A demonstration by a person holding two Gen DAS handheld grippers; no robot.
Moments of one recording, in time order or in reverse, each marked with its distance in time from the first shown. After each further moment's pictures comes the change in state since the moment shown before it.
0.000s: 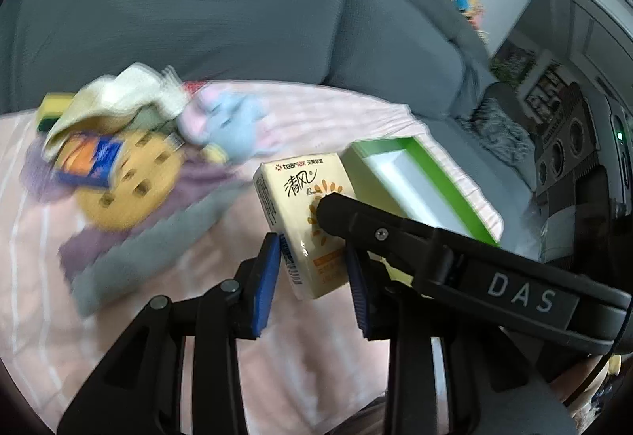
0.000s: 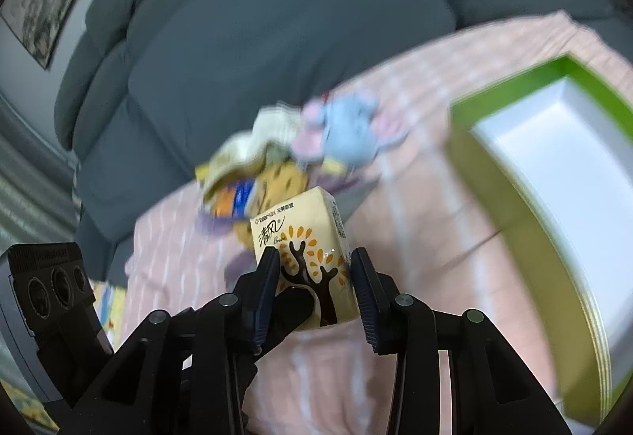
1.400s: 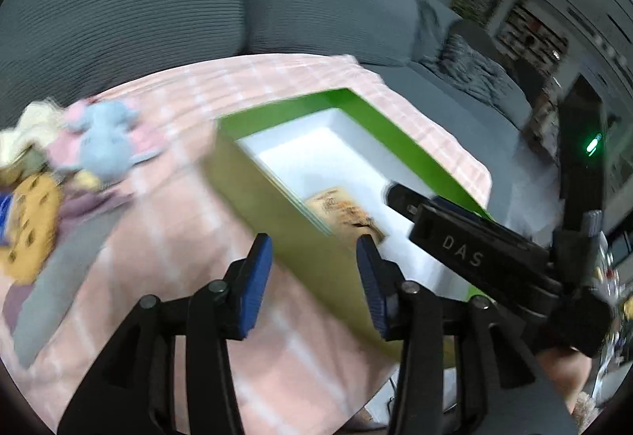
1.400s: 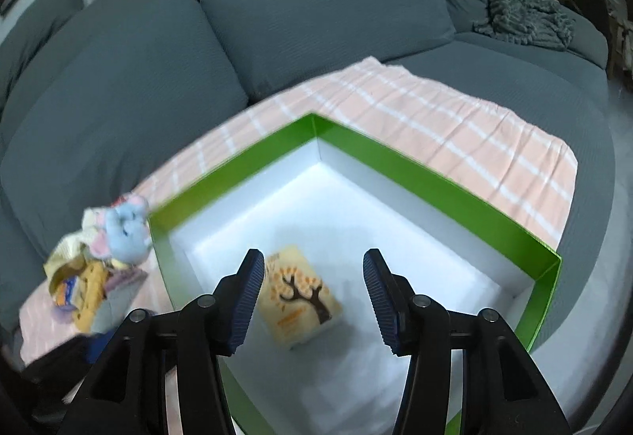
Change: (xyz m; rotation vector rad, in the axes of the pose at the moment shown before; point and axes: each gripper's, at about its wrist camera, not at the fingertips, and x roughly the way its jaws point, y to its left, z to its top) left arm 0.086 -0.106 0.006 0.231 0.127 -0.082; right arm -0.052 -0.144 0.010 0.148 -0.221 -0.511
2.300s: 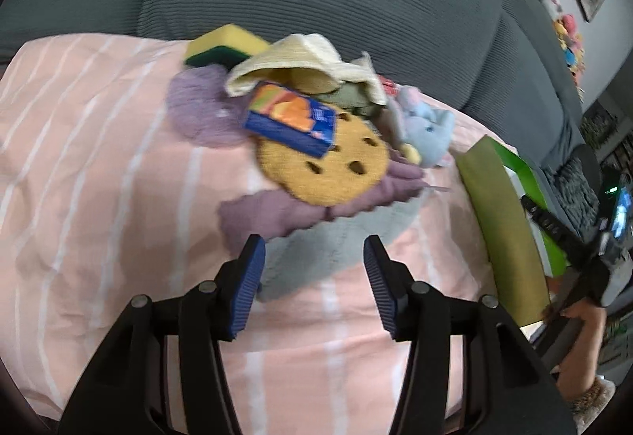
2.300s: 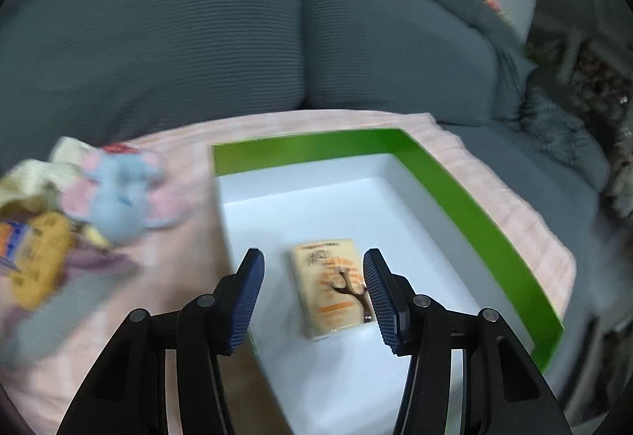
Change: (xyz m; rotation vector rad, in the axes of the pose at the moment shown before) left arm -0.144 0.207 -0.096 -0.485 -0.124 0.317; right arm 0.041 0.133 0.000 -0.348 -0.092 -0.166
